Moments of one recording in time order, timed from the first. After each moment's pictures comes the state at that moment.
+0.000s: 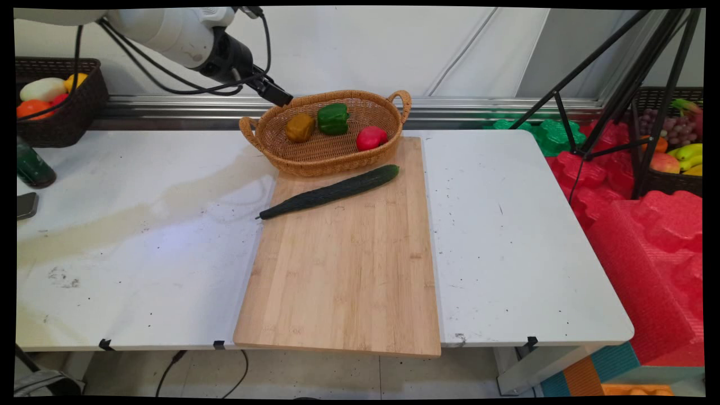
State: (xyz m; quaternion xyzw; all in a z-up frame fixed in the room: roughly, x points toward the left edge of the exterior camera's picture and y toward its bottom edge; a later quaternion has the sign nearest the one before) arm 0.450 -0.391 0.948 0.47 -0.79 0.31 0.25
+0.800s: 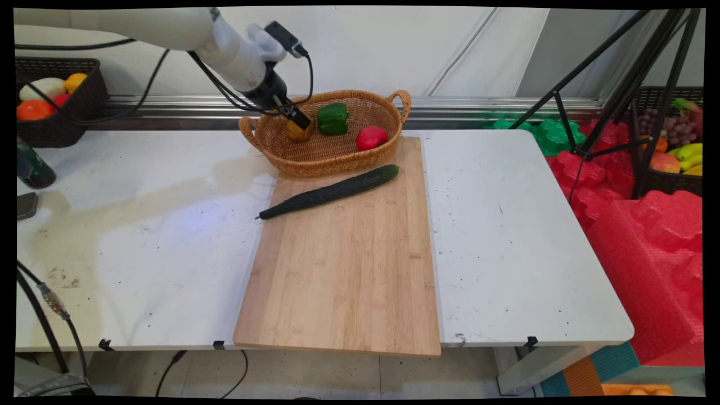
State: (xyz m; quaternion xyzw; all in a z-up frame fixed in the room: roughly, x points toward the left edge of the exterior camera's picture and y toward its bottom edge) arm 0.434 -0.486 0.869 0.51 -0.80 0.27 0.18
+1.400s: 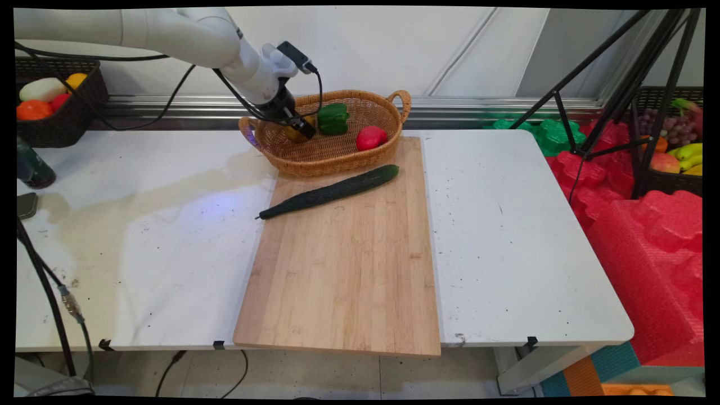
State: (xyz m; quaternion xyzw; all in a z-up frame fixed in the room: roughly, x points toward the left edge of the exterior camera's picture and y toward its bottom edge) arm 0.437 -0.522 0.824 0.53 -0.80 0.26 0.16
